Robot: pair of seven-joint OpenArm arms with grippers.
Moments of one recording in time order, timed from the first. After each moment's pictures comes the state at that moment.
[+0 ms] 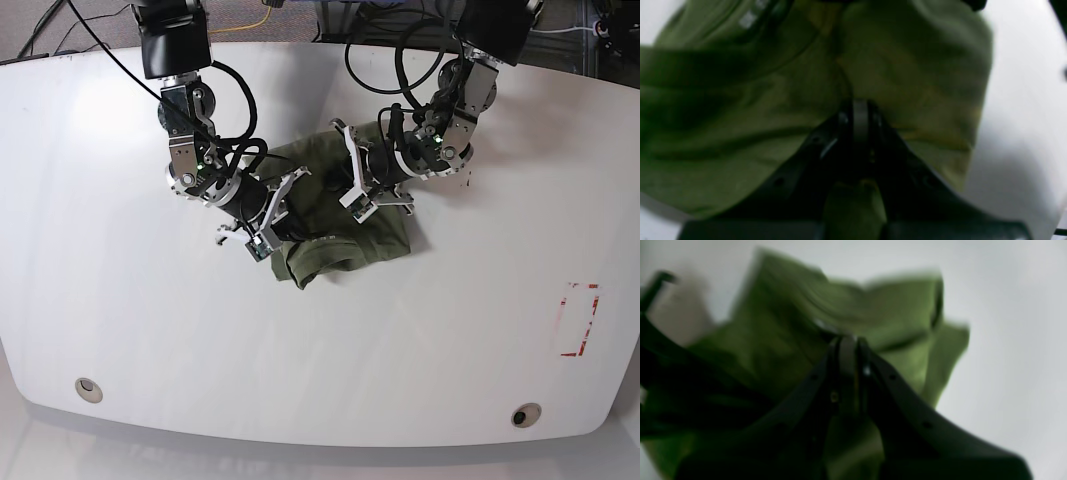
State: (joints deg) left arm -0.1 -9.4 21.1 84.8 -13.5 -30.2 32.8; right arm 3.2 8.1 -6.6 78.1 12.5 35.2 -24.7
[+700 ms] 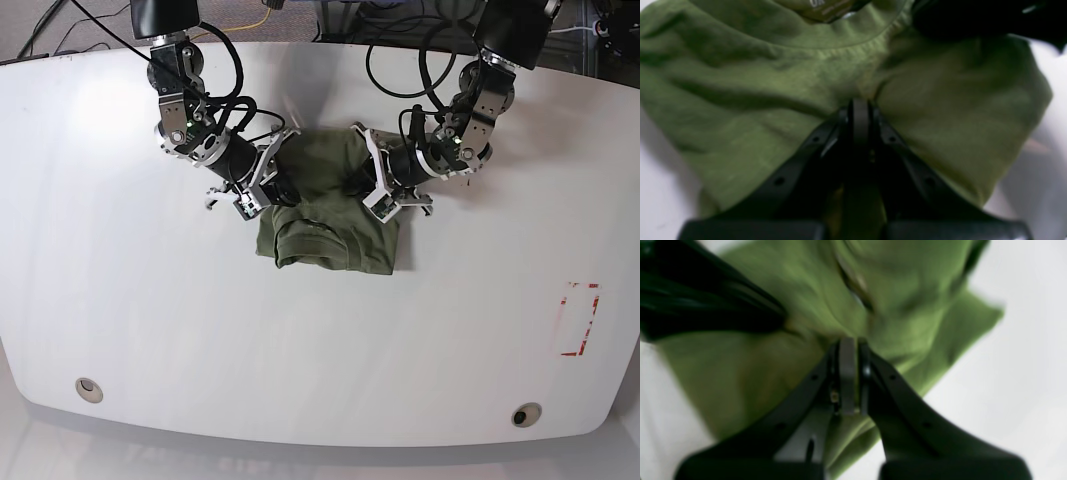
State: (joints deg) left arm 0.6 -14.5 21.1 84.6 -13.2 -30.2 26.1; right arm -7.0 10.5 -5.3 89.6 12.3 35.1 -24.5
